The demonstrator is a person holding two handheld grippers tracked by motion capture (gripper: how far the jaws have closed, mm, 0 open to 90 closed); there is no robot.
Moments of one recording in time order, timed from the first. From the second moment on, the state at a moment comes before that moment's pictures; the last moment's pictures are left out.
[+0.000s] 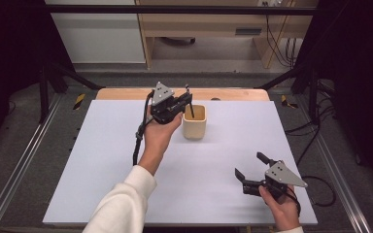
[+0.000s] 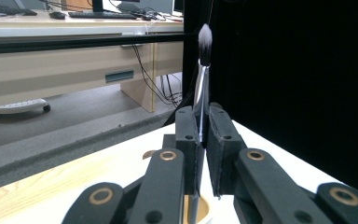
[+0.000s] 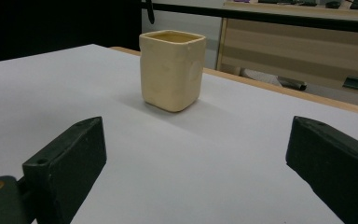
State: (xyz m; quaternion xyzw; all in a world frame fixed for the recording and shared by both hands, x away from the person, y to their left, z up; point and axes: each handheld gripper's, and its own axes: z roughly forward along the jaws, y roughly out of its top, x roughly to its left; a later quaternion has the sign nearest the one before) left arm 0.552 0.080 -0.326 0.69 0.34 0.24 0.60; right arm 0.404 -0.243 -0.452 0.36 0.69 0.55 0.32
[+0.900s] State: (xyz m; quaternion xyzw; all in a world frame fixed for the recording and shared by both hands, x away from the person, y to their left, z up) left arm 0.560 0.074 -0.335 0.69 0.34 0.26 0.59; right arm 0.411 -0.242 -0.453 0.35 0.68 0.56 0.32
